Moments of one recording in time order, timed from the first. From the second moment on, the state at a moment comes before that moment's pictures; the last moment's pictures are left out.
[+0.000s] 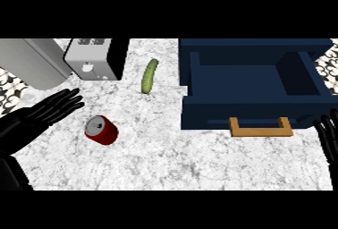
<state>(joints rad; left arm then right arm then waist) -0.14 0.44 0.13 -1.61 0.55 -0.83 0.15 0.27 -0.09 -0.14 -2.11 -0.07 0.11 0.07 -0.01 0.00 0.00</state>
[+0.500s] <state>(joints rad) -0.19 0.35 0.15 -1.45 0.32 -0.87 0.01 0.26 -0.08 -0.17 -2.09 -0.06 0.14 0.06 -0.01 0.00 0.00</state>
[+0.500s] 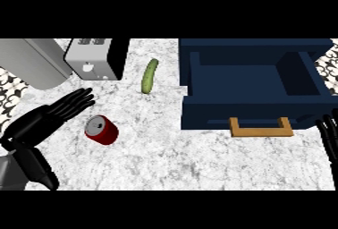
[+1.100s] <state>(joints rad) -0.25 0.33 0.16 -1.19 0.03 -0.83 -0.27 0.24 -0.07 -0.20 -2.06 -0.06 0.16 0.04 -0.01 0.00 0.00</state>
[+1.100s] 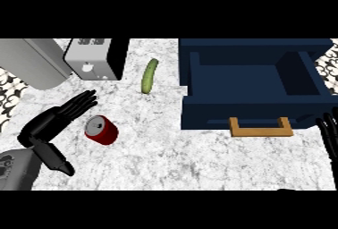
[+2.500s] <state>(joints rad) -0.44 0.40 0.02 -0.54 -0.22 -0.58 -0.71 0.22 -0.05 -0.21 -2.07 -0.05 0.17 0.06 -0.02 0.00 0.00</state>
